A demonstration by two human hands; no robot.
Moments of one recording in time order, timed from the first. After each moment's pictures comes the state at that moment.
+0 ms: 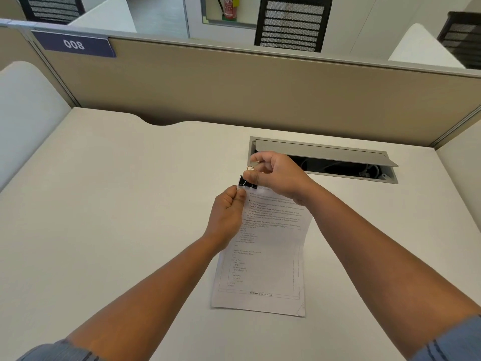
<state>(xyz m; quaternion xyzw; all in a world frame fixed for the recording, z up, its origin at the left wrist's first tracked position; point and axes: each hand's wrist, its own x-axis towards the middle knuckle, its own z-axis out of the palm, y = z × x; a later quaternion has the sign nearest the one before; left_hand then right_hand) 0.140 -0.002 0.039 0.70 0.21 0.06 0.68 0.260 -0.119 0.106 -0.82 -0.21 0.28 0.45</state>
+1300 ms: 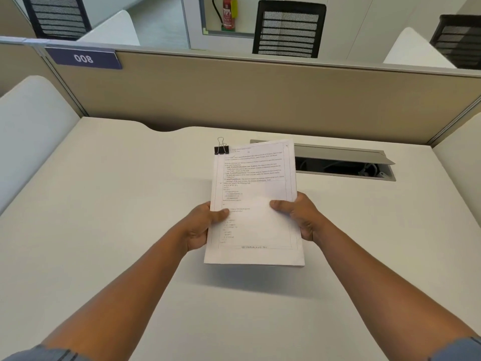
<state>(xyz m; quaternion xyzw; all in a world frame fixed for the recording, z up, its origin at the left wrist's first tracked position) 0.115 0.062 0.024 0.50 0.29 -0.16 0.80 0.226 -0.175 0.037 -0.65 0.03 0.35 0.67</state>
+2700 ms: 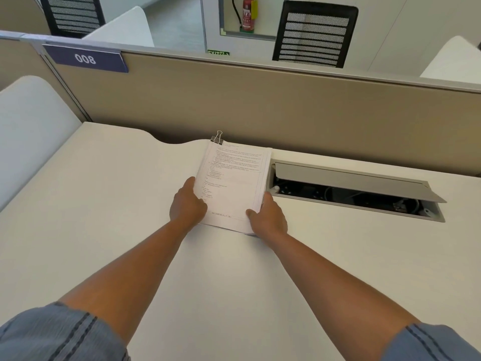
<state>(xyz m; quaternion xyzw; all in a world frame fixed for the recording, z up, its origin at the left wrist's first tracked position) 0.223 0.163 -0.013 0.85 0.38 0.04 0.37 0.297 -0.023 -0.039 -0.92 -0.05 0.19 0.34</state>
